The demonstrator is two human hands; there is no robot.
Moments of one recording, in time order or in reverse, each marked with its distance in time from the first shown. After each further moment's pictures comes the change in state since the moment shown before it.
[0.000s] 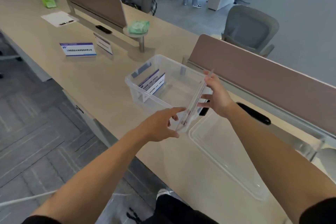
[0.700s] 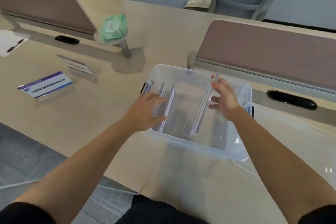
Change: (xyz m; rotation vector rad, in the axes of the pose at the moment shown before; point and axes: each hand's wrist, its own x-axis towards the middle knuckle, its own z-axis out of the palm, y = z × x) left_hand 0.200 -0.184 -0.166 0.400 -0.070 0.122; right_hand 0.203 0.043 0.044 0.234 0.360 0.107
